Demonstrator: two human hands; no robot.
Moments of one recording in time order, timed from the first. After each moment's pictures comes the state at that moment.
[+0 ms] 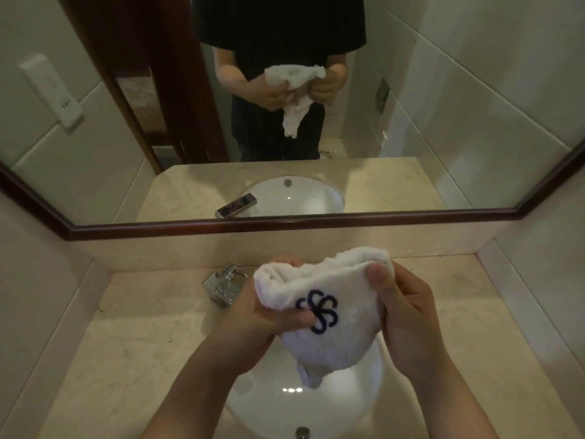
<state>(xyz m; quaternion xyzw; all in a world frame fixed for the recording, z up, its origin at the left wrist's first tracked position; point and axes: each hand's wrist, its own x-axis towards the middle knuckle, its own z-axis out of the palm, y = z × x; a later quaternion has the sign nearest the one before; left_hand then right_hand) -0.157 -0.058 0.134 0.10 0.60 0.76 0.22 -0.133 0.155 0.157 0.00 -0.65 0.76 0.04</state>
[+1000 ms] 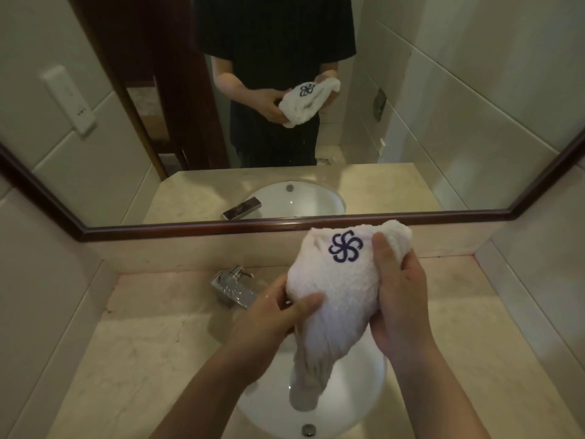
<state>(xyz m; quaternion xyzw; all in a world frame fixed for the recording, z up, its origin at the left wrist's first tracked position) -0.127 -0.050 0.148 -0.02 0.61 0.76 0.22 -0.138 0.127 0.166 -0.13 -0.50 0.85 0.07</state>
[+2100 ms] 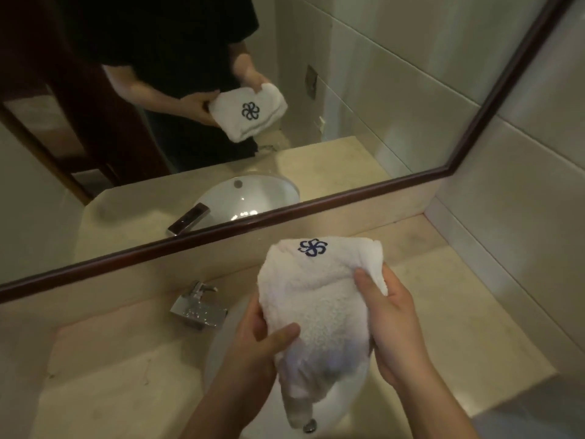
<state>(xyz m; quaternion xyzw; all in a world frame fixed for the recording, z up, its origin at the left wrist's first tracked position) -0.135 -0.041 0.099 0.00 0.52 0.82 0.26 -0.107 0.142 0.121 -0.28 -0.61 0.74 0.11</state>
